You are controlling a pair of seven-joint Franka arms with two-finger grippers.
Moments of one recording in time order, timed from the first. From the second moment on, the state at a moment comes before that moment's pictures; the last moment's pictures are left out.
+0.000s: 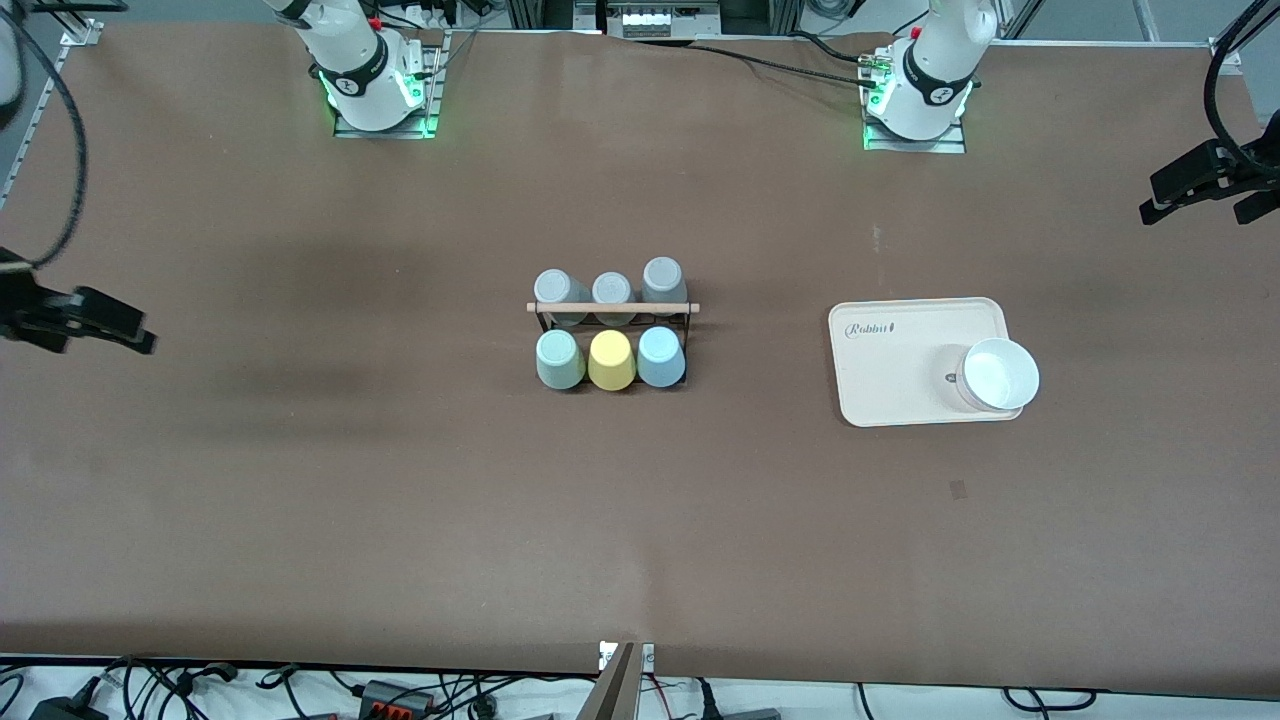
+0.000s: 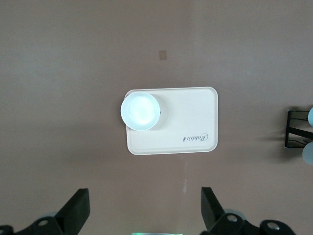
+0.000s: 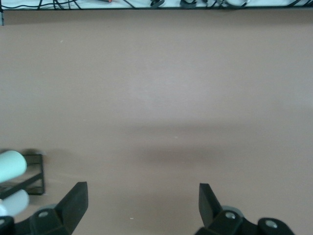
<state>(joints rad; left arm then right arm) 0.07 0.00 -0.02 -1.46 -0.02 1.43 0.01 -0.06 0.28 0.01 -1.26 0.03 1.62 -0.04</state>
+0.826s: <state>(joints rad) 0.07 0.01 -0.02 -1.46 -0.02 1.43 0.02 -0.03 0.03 -0.01 -1.63 -0.01 1.70 -0.06</state>
